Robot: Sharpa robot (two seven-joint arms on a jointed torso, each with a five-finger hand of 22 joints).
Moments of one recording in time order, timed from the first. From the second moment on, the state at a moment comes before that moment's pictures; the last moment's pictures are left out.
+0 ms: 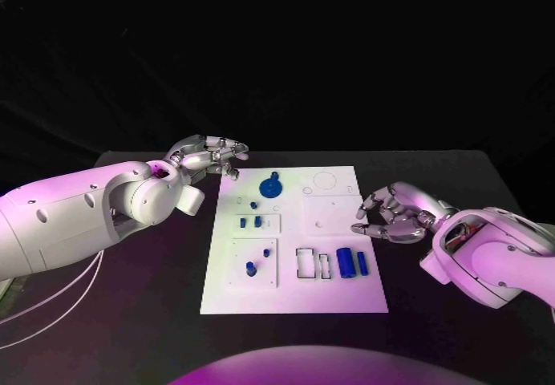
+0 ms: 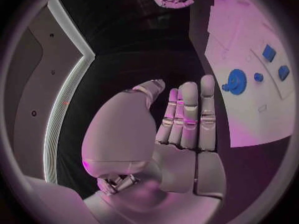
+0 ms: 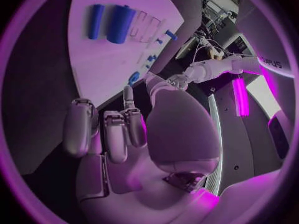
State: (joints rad) left arm 1.19 -0.89 -0.03 1.43 -0.12 -0.14 0.21; left_hand 1.36 -0.18 0.41 0.18 0.31 0.86 0.16 0.31 0.42 0.93 0.11 0.48 0.17 1.15 0.03 1.14 0.51 0.17 1.11 0.14 0.43 1.23; right arm 1.19 -1.15 -0.17 1.93 -1.17 -0.47 -0.26; right_hand 1.29 -0.22 0.22 0.29 0.22 0.93 0.09 0.41 0.42 1.46 0.01 1.43 1.31 1.47 -0.05 1.56 1.31 0.07 1.46 0.06 1.27 1.31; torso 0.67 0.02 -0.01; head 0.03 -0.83
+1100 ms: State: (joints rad) left arm 1.19 -0.89 -0.04 1.44 -0.12 -0.13 0.21; left_hand 1.36 -0.18 0.41 0.18 0.31 0.86 0.16 0.31 0.42 0.93 0.11 0.49 0.17 1.14 0.03 1.14 0.51 0.17 1.11 0.14 0.43 1.23; right arm 1.09 -1.10 -0.18 1.97 -1.39 -0.41 -0.54; right_hand 1.23 -0.21 0.09 0.29 0.23 0.94 0.09 0.39 0.43 1.46 0.01 1.46 1.31 1.47 -0.05 1.57 1.31 0.07 1.46 0.06 1.29 1.31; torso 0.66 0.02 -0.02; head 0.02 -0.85
